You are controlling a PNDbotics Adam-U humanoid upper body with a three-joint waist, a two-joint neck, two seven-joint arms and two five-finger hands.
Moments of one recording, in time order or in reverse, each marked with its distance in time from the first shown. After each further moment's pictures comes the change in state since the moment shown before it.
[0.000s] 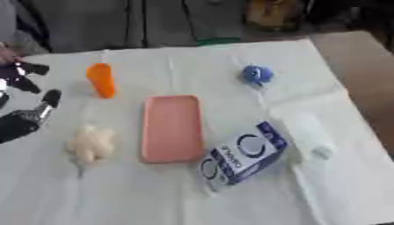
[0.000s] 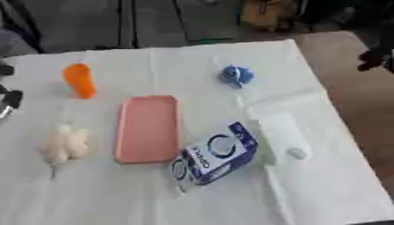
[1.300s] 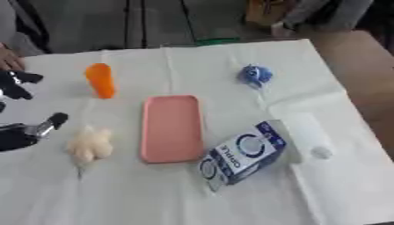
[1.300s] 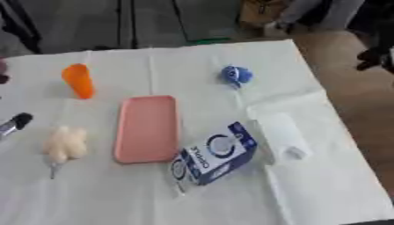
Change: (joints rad) left arm -0.040 0.070 -0.063 0.012 -0.360 0.007 -0.272; right arm 0.000 0.000 0.000 0.000 0.000 0.000 0.003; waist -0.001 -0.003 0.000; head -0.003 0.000
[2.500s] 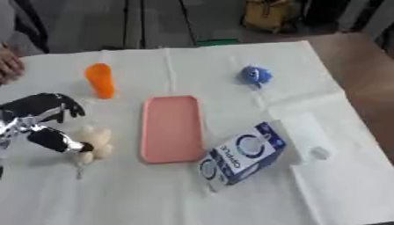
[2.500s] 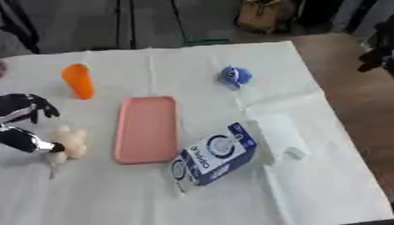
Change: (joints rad) left arm -0.217 -0.032 -0.115 0.399 -0.153 -0.076 -0.113; right arm 0.001 0.000 0.000 0.000 0.000 -0.001 0.008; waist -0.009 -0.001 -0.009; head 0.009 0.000
